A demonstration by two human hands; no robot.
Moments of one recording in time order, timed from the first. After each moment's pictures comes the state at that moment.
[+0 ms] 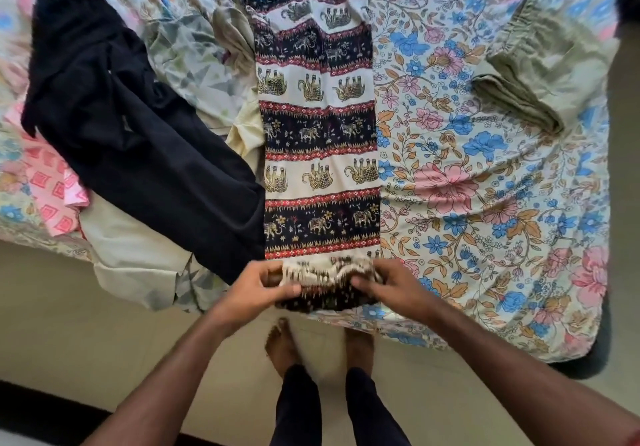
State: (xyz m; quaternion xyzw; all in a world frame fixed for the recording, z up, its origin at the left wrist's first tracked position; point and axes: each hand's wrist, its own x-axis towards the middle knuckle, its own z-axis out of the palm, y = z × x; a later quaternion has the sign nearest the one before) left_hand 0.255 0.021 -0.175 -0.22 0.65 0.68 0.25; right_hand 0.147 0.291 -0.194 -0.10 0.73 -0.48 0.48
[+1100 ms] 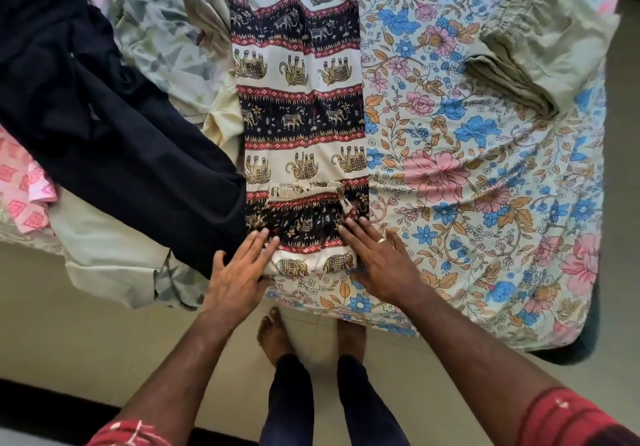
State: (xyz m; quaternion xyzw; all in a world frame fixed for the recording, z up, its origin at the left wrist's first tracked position) left_hand 0.261 0.021 -0.258 -0.06 0.98 0.05 0.19; right_hand 0.125 0.299 -0.263 -0.36 0.88 -0.01 0.30
